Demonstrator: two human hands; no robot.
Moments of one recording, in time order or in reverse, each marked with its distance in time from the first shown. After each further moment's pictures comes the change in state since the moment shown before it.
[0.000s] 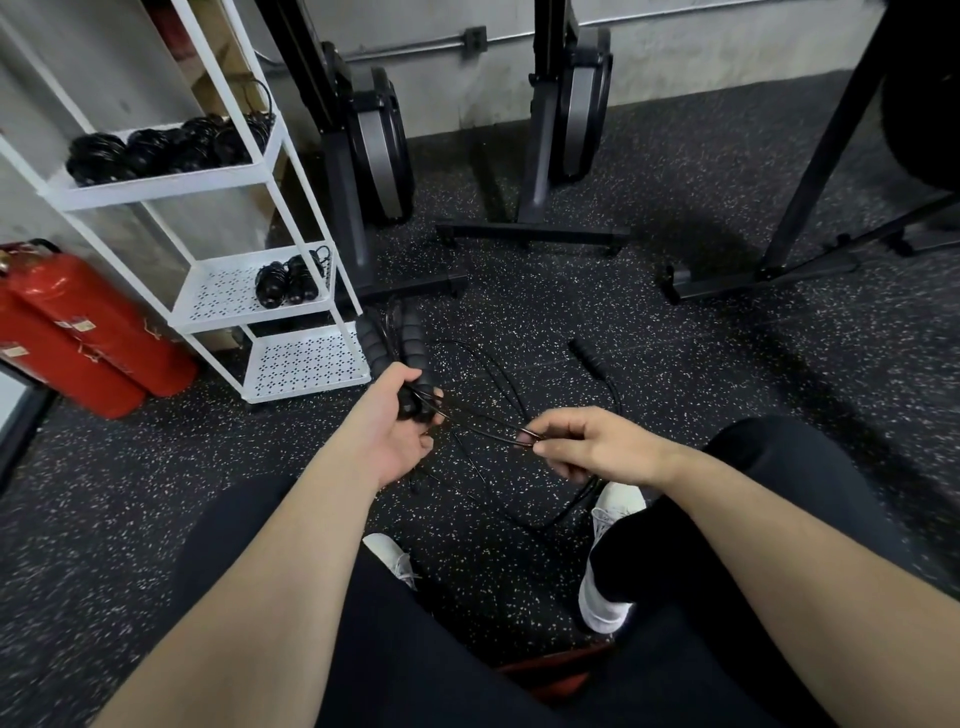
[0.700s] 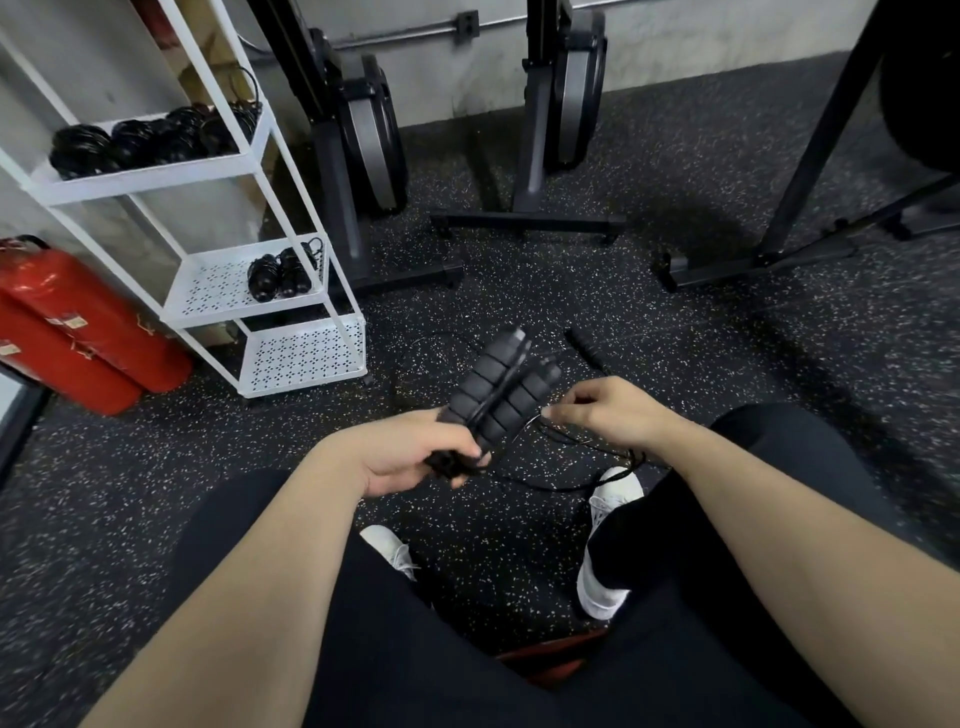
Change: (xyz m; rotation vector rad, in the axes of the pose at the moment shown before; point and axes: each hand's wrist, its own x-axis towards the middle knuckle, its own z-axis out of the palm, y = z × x) left_hand -0.022 -0.012 0.005 0.725 -0.503 -0.073; right_hand 0.008 0.002 -0.021 -0.124 0.269 0.305
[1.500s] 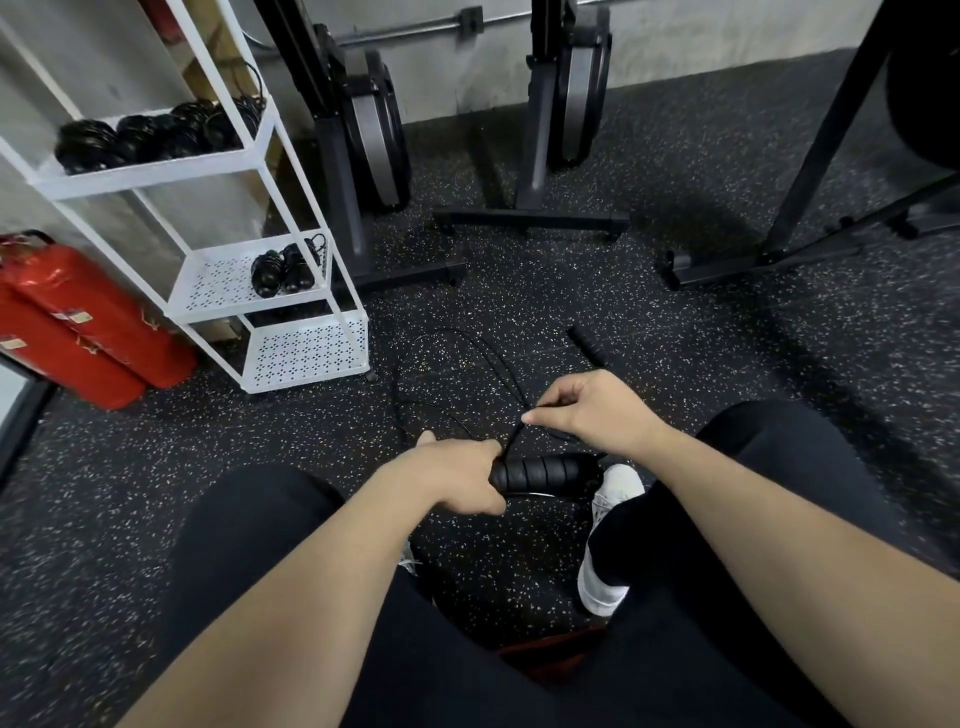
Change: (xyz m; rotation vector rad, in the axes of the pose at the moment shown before) left_hand 0.025 -0.004 0.045 1.281 0.160 -0.213; right_hand -0.001 -0.006 0.023 0.058 0.118 -0.170
